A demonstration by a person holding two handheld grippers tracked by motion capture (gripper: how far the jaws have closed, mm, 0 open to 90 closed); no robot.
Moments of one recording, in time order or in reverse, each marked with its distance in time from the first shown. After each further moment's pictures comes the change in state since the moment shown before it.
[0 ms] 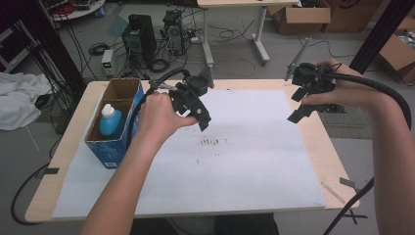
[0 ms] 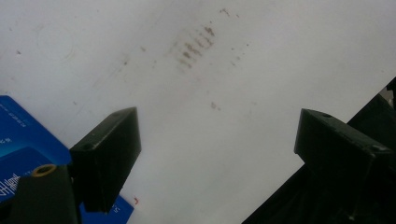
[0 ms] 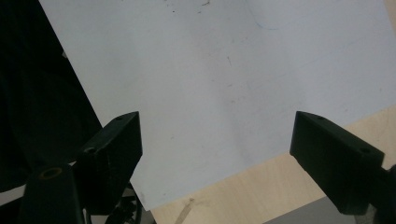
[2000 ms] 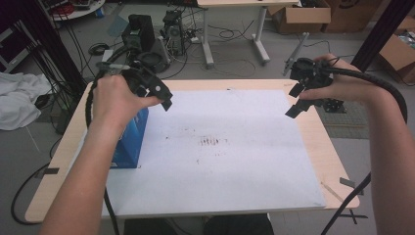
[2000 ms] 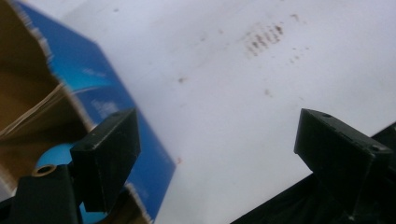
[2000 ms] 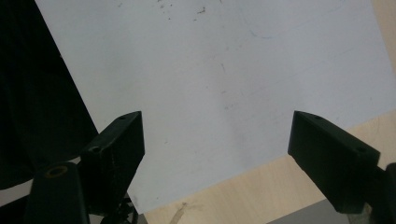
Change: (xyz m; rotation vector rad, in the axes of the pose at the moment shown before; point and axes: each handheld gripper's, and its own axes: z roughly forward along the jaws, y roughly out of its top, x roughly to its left) left arm 0.061 -0.040 -0.054 -0.046 0.057 -0.199; right arm -0.009 0.008 -0.003 -0.008 0.001 -0.016
